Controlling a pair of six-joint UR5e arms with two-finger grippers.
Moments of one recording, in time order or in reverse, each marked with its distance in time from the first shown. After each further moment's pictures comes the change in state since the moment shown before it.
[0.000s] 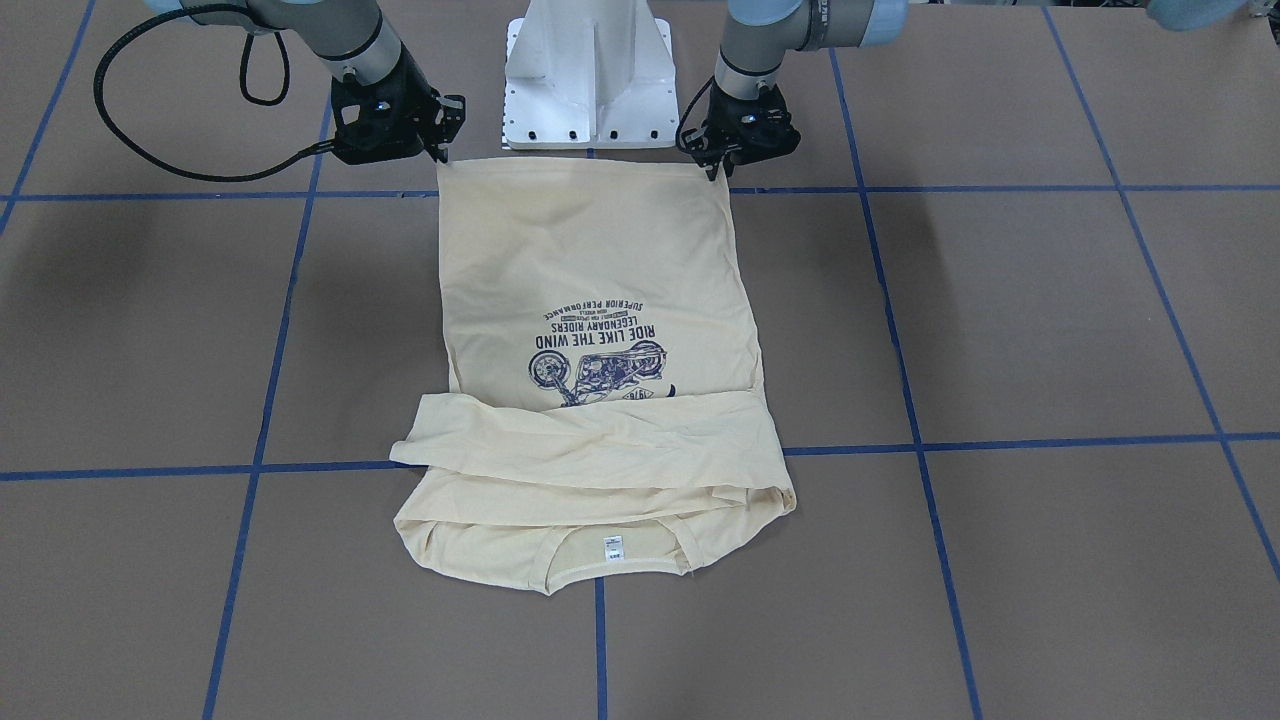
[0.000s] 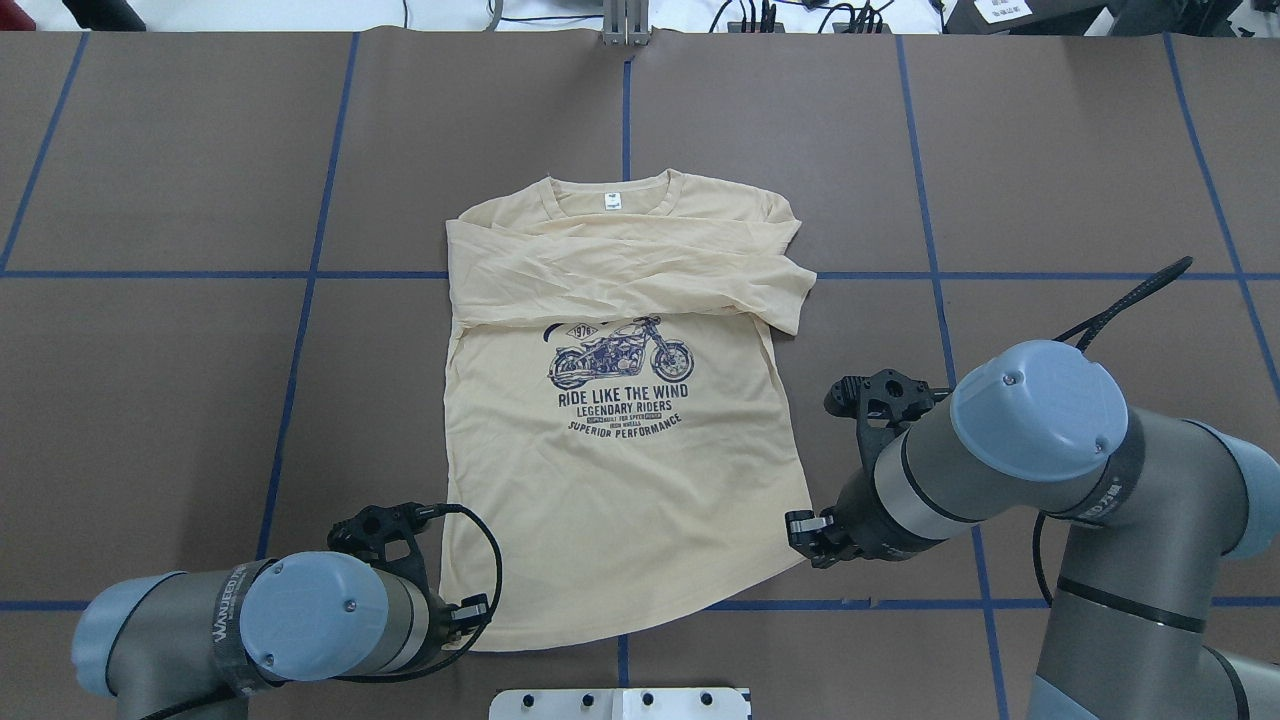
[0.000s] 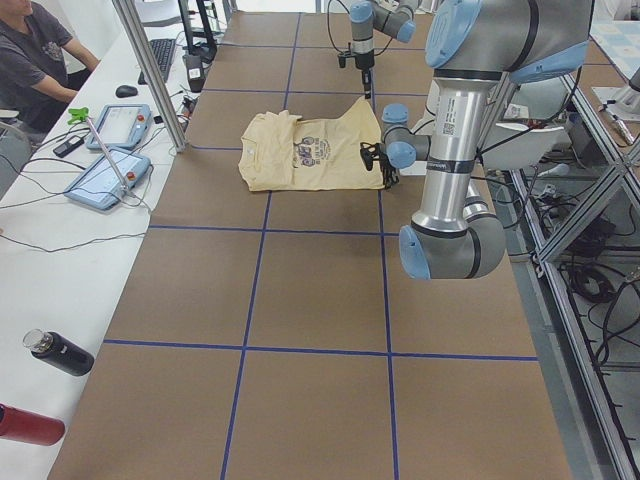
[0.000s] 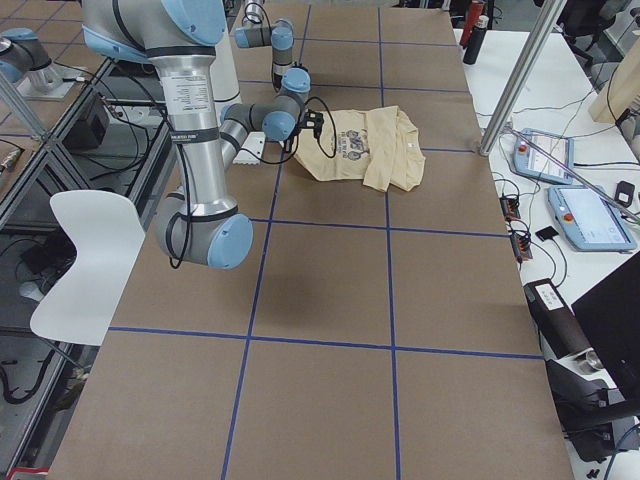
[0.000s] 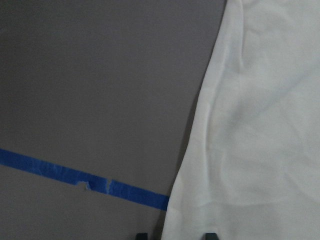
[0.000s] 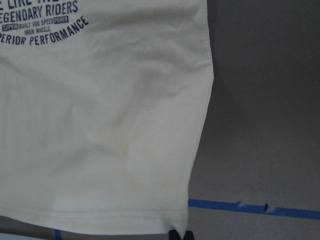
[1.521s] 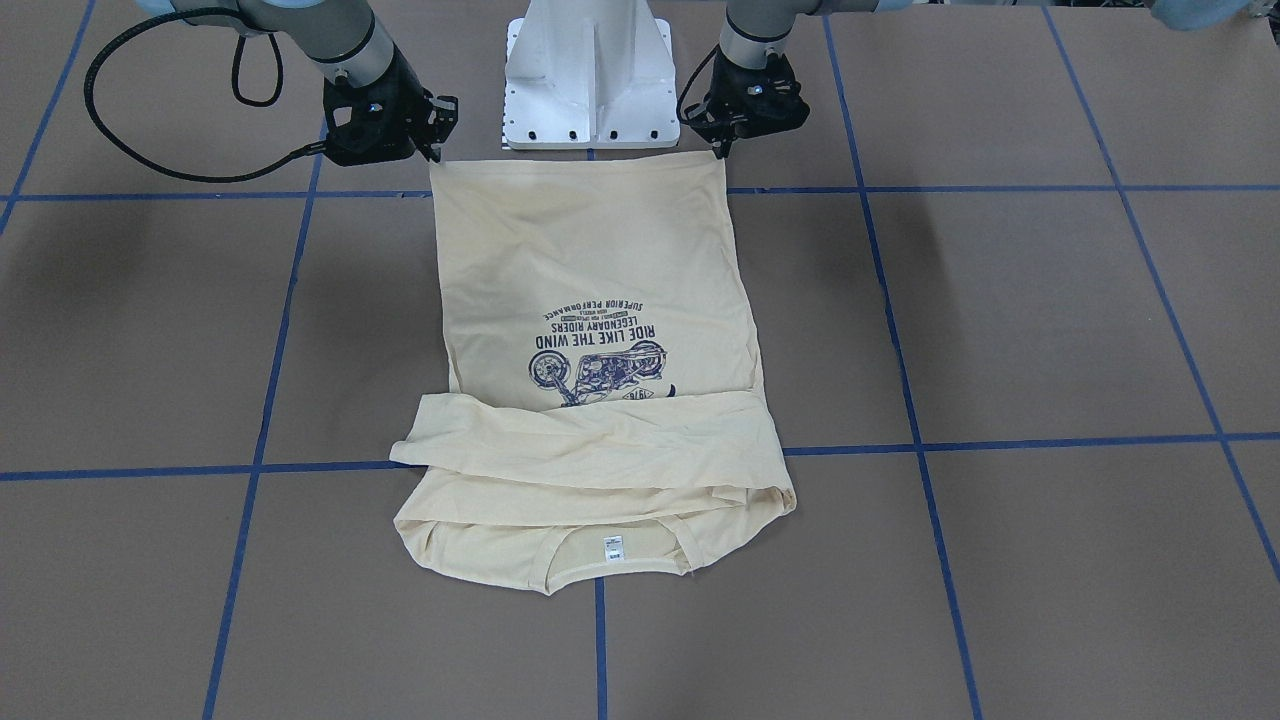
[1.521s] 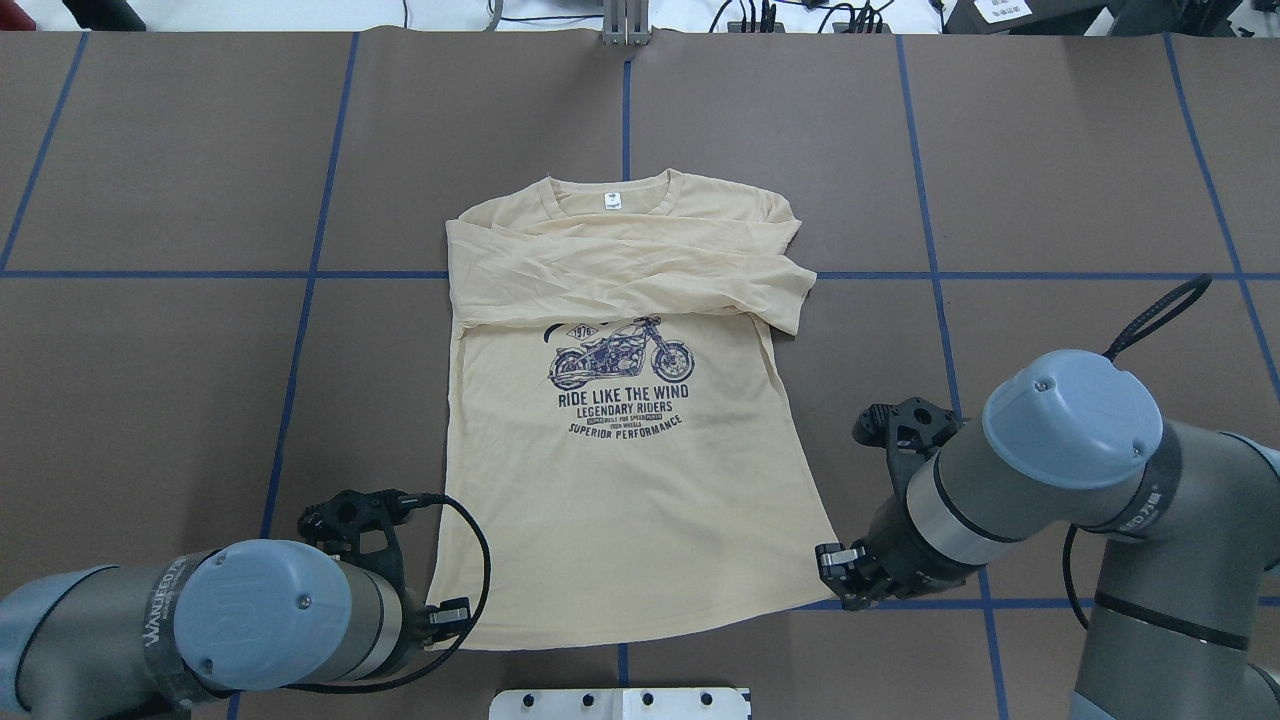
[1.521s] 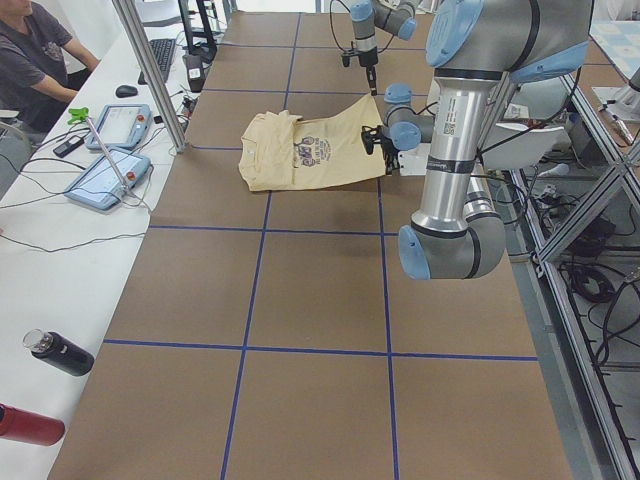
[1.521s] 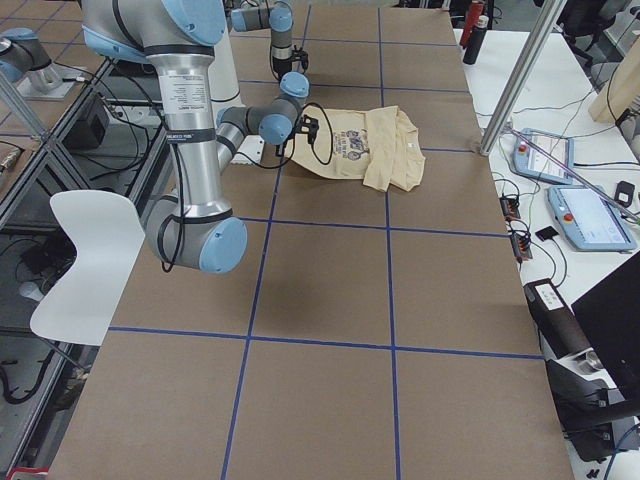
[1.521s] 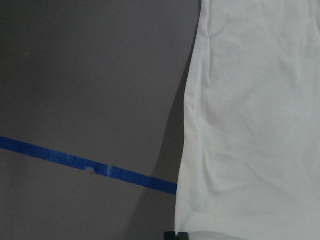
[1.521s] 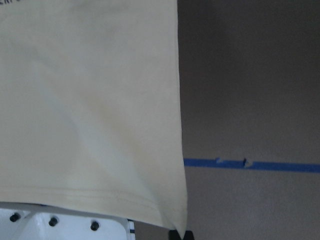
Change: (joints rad) left arm -0.010 -0.001 -0.176 0.197 -0.014 0.089; right arm -0.016 -0.072 0.043 -0.011 0.117 0.050
